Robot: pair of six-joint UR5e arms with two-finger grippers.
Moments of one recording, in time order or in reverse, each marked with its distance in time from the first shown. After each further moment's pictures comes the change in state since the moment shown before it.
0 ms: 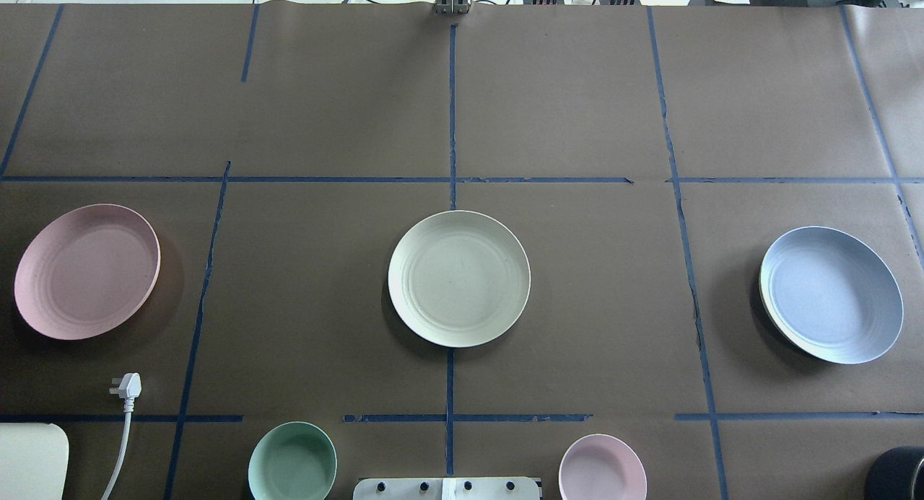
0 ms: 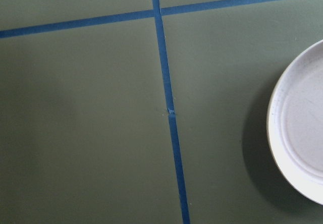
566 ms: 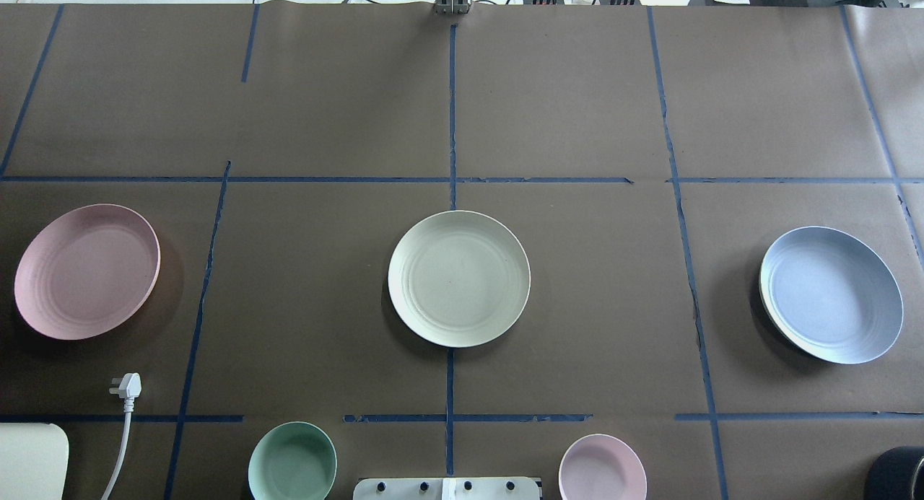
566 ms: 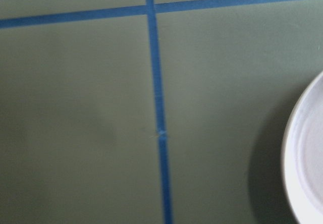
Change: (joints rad) left arm 0.259 -0.031 0.142 -0.399 0.006 -0.537; right arm -0.002 -0.006 -0.004 0.001 0.003 -0.006
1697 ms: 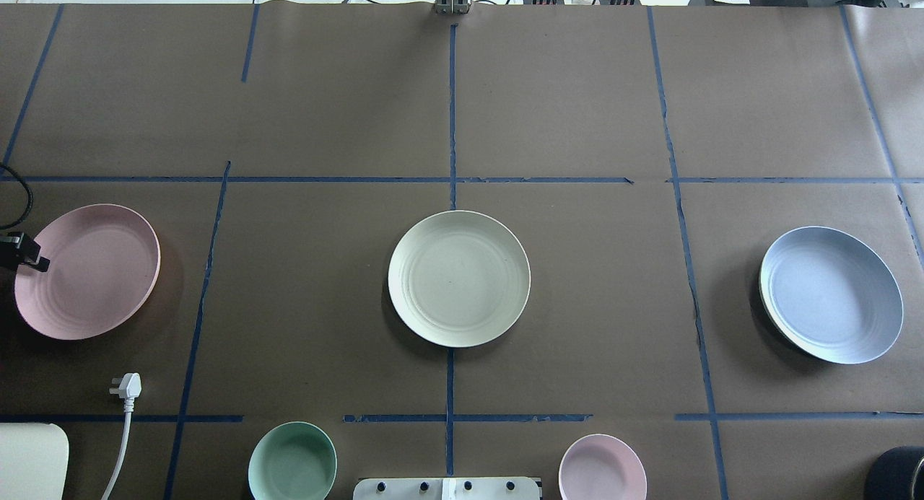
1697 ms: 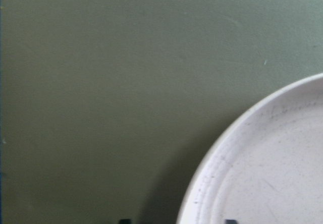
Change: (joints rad) left arm 0.132 -0.085 0.081 -0.139 -0.007 -0.200; right arm -0.017 -0.002 -0.001 -0.001 0.041 -0.001
